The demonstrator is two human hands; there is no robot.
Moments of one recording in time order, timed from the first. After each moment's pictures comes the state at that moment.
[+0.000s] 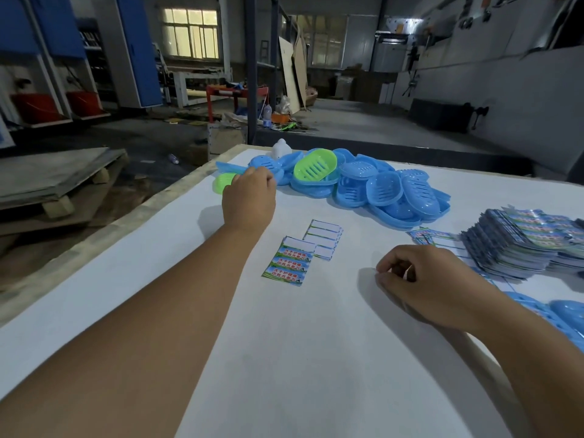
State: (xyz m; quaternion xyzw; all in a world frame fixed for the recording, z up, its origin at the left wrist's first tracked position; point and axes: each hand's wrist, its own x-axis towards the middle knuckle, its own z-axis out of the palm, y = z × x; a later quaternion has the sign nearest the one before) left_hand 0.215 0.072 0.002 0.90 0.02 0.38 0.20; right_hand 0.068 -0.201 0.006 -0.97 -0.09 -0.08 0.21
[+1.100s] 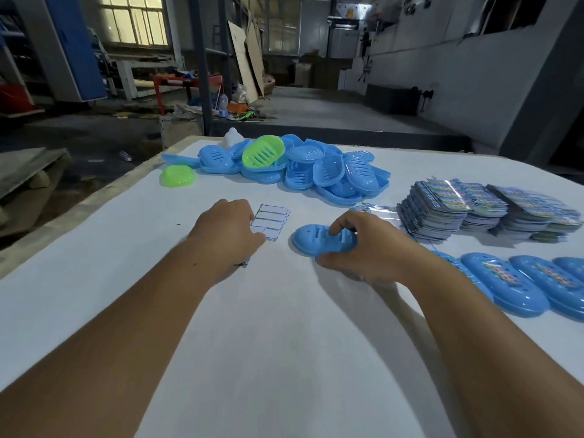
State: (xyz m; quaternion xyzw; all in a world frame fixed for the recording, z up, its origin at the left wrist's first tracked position) left_hand 0.110 0.027 0.010 0.99 -0.01 0.08 0.13; right_hand 0.066 -0.210 0.009 -0.96 -0.01 -0.04 0.26
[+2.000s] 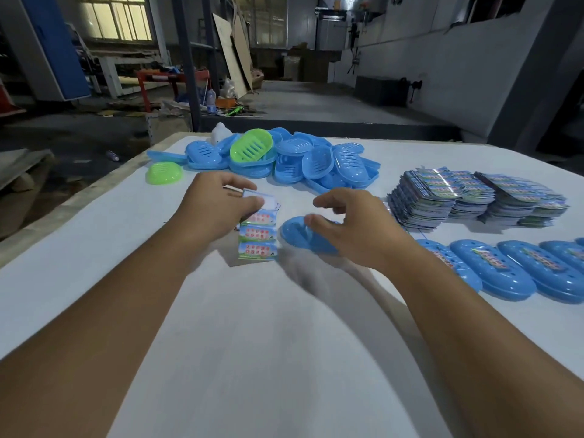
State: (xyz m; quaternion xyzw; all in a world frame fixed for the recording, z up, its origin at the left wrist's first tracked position) left_hand 0.113 0.023 0.027 0.84 -0.04 0.10 0.54; right_hand 0.061 -0.195 0.018 -0.93 -0.05 -0.15 0.33
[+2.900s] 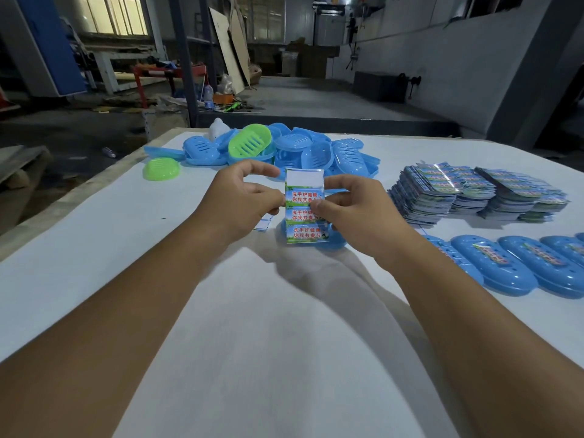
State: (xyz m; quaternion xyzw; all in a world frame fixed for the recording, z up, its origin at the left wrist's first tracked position) left_hand 0.092 -0.002 0.033 0.81 -0.12 0.07 0.57; right_hand 0.063 -0.190 0.025 -0.81 -0.02 -0.10 0.57
